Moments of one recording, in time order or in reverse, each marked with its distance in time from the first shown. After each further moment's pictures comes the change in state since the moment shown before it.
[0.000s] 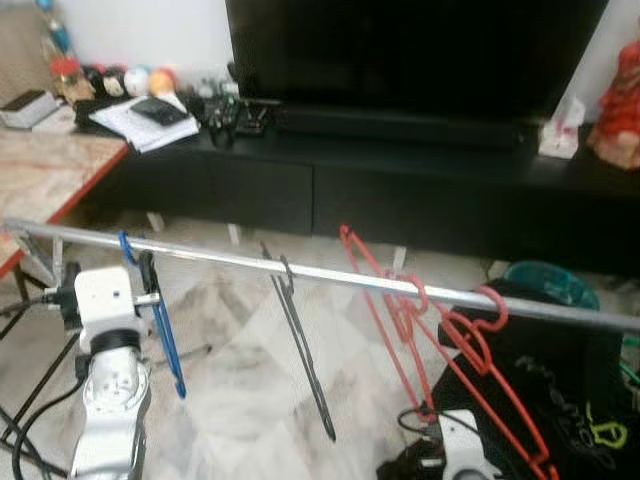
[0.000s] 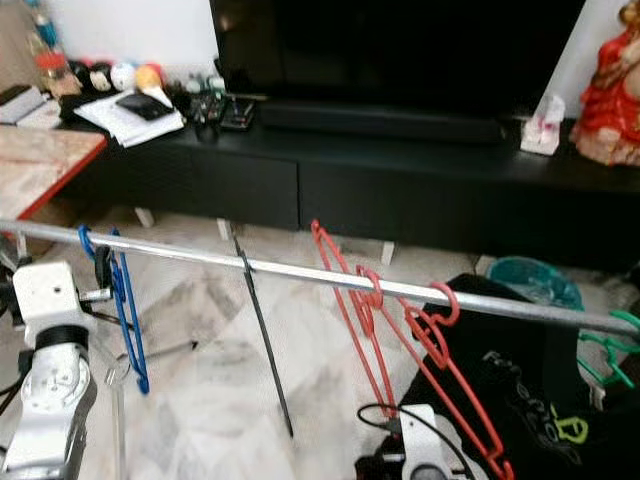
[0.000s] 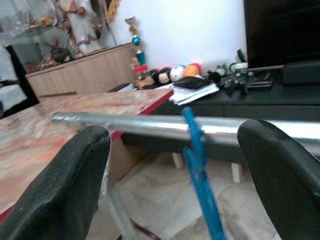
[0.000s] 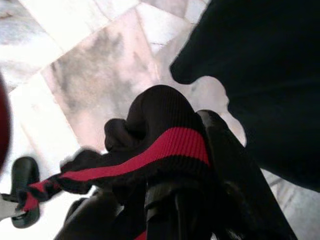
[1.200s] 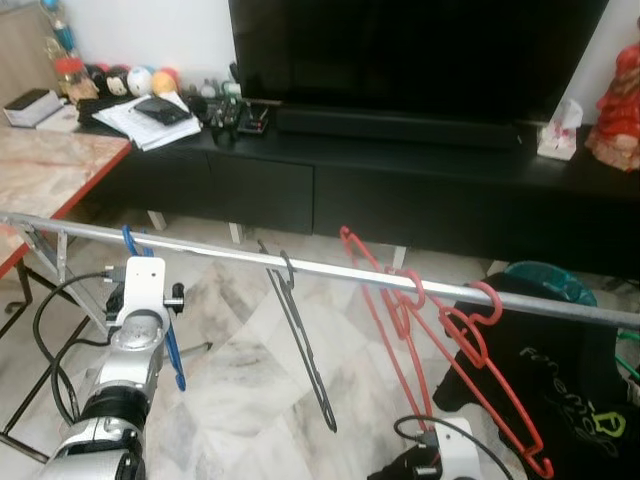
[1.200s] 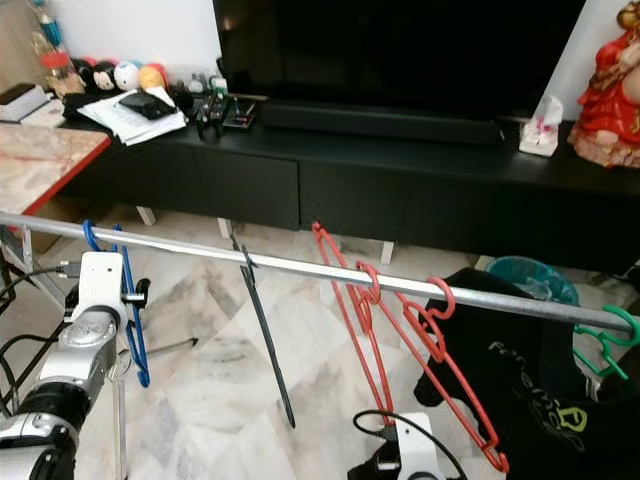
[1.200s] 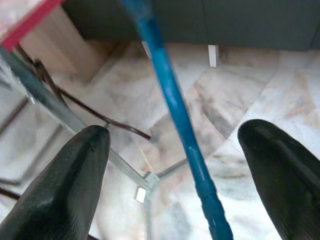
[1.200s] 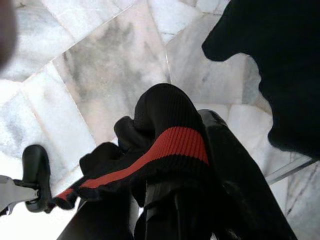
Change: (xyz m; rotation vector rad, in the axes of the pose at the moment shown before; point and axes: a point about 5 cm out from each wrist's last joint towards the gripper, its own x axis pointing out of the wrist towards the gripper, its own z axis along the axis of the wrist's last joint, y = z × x) left arm 0.062 -0.035 -0.062 0.053 0.501 -0.175; right arm -0.002 0.008 -0.005 0.028 0.012 0.040
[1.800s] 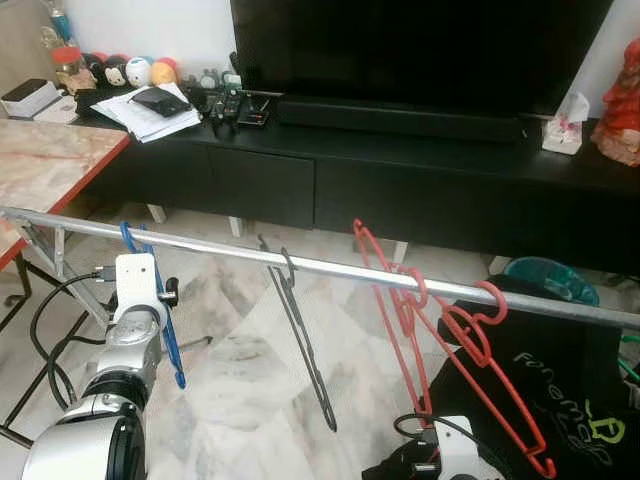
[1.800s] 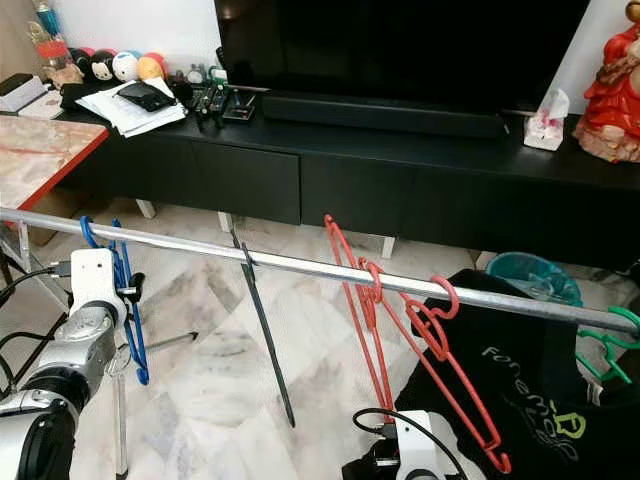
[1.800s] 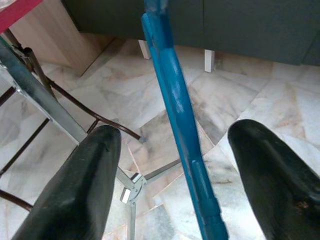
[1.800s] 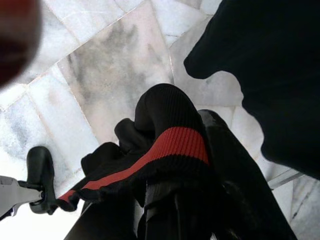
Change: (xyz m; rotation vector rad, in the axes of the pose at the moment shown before) left arm 0.006 0.003 0.002 -0.086 -0.024 -0.003; right arm 0.000 0.001 0.003 0.010 -0.026 0.013
